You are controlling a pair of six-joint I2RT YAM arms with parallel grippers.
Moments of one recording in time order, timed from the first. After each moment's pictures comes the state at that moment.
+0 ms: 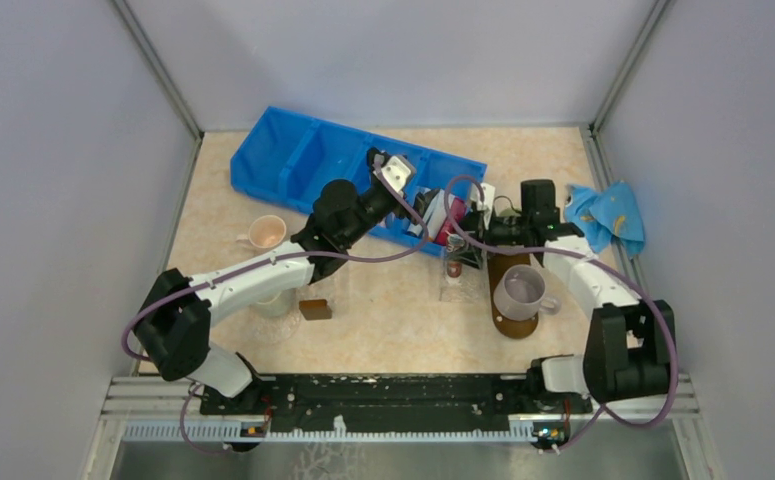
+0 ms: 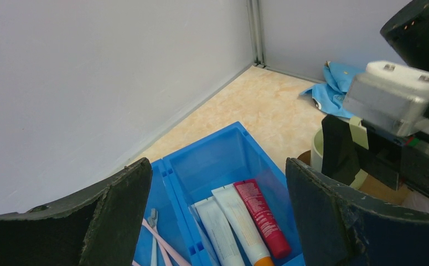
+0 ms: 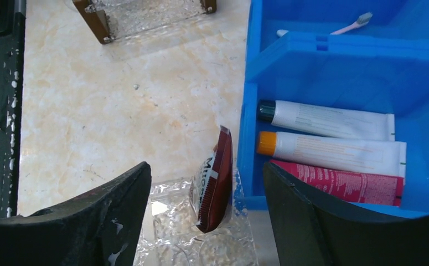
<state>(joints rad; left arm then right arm) -0.83 1.52 1.05 0.61 -0.02 0.21 0.13 1.33 0.81 -0.25 -1.07 -0.69</state>
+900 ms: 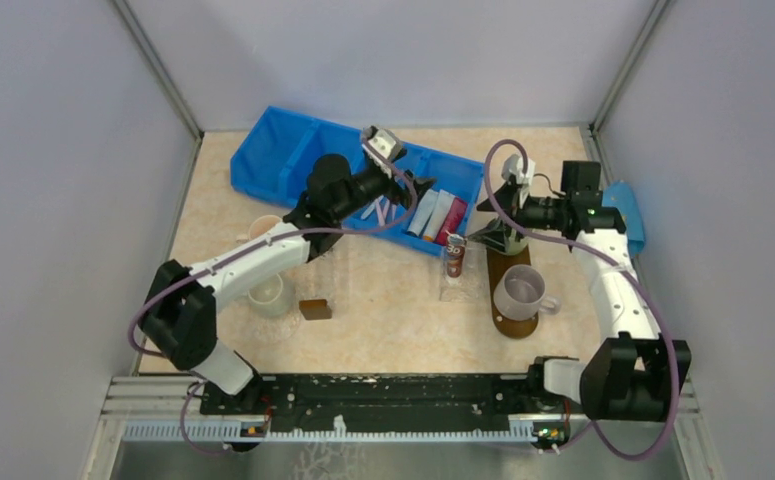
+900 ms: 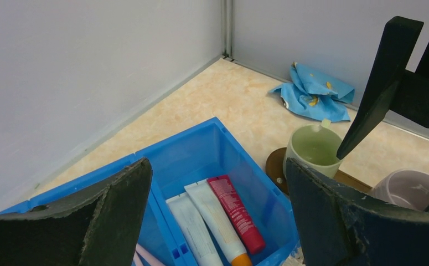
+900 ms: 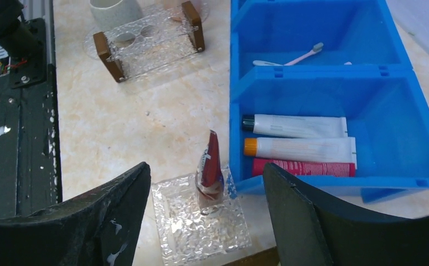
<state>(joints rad) -0.73 1.55 1.13 0.51 0.18 0.03 -0.03 1.22 1.05 -0.63 -1.20 -0.74</state>
